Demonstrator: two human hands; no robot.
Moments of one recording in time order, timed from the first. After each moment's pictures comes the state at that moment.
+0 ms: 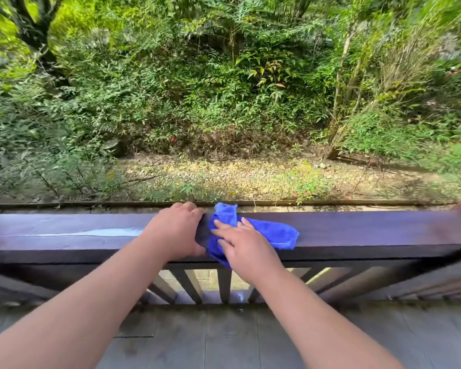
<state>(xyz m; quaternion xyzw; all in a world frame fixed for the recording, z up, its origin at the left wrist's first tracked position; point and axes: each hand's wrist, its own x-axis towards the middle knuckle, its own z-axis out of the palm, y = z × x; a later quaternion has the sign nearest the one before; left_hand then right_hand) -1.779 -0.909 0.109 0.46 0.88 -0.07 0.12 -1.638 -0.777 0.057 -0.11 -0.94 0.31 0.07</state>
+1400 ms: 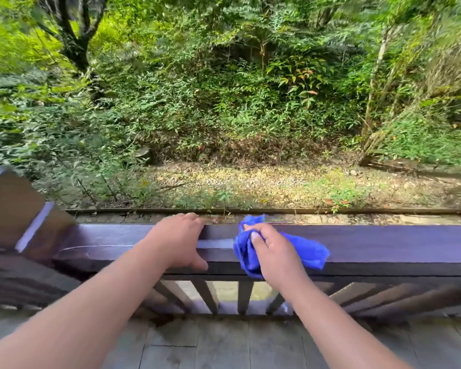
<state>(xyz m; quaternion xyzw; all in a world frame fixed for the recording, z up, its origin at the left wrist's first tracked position) -1.907 -1.066 0.119 0.44 0.88 -0.10 0.15 -1.742 -0.905 0.058 -0.26 -0.82 0.49 0.13</state>
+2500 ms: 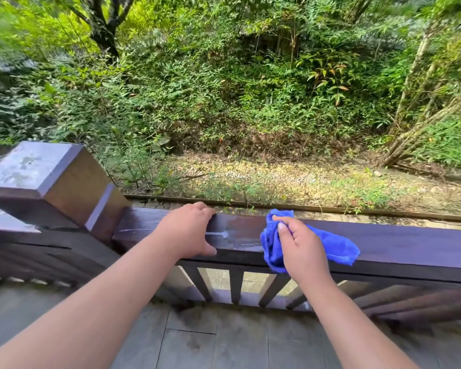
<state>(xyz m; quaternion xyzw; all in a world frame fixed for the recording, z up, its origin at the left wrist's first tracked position) -1.961 -1.161 0.111 0.42 0.90 -0.05 0.14 -1.785 -0.974 0.059 -0.30 -0.83 0.44 0.18</state>
